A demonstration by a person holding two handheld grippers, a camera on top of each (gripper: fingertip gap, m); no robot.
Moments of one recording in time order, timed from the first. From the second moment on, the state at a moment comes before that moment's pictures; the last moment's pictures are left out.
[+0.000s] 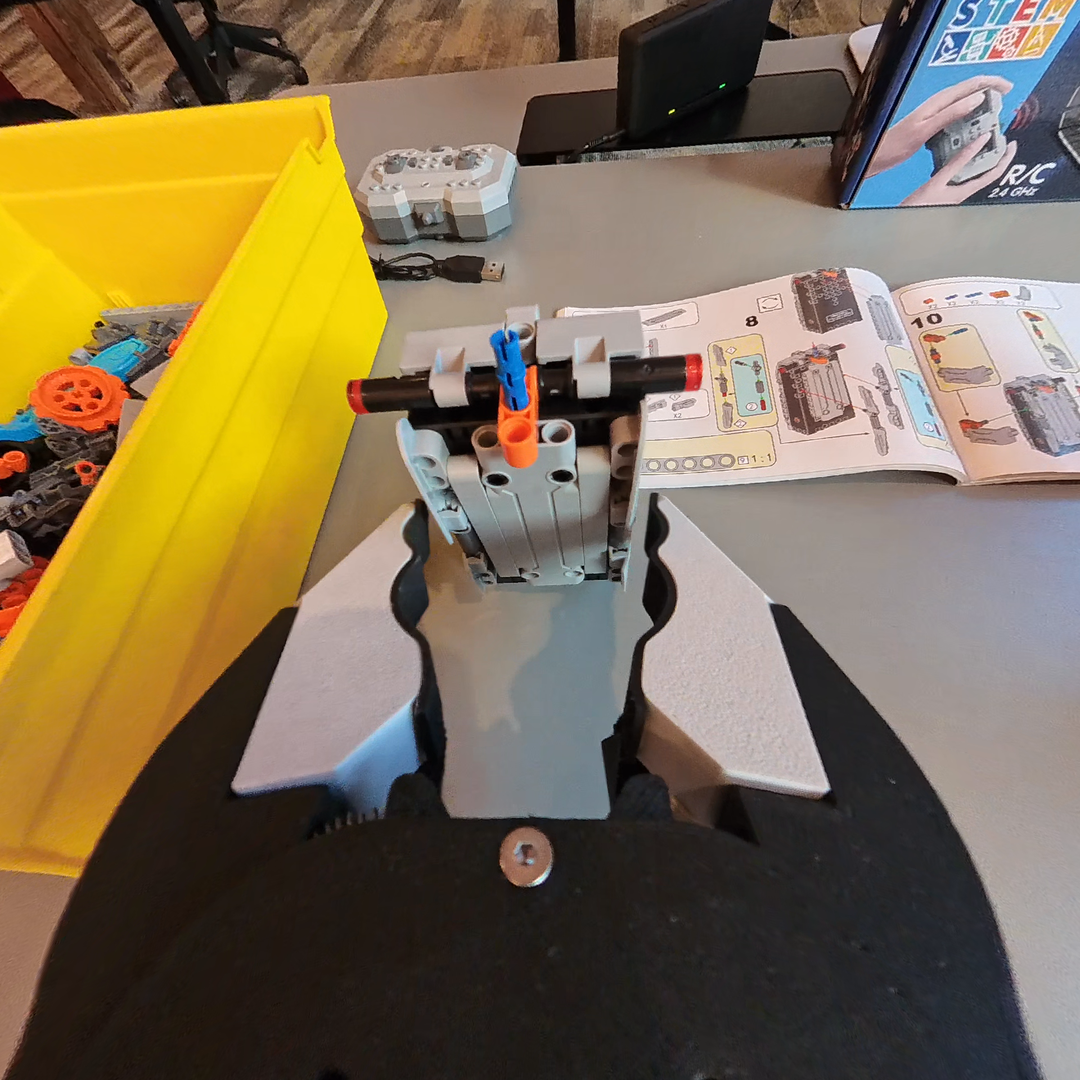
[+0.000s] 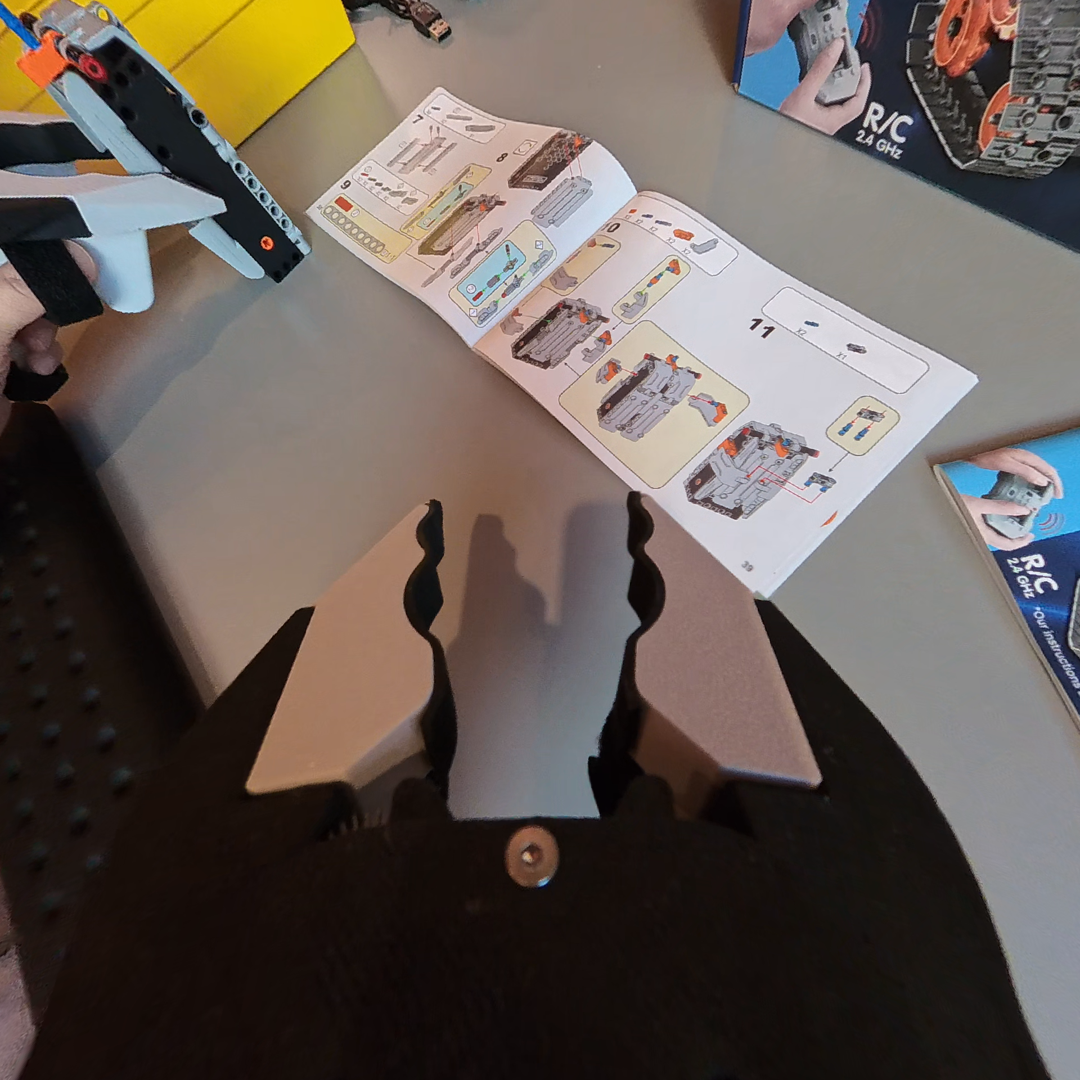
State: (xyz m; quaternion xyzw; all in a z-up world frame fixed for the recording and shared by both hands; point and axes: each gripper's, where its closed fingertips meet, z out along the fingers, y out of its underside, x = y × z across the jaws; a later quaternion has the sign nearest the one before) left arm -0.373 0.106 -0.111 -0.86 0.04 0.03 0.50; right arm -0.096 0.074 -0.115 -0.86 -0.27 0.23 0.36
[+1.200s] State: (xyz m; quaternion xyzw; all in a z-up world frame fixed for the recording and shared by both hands) left arm -0.050 0.064 -0.121 -0.73 0.49 -0.17 0.45; right arm 0.058 0.128 -0.005 -0.71 -0.17 -0.13 0.67
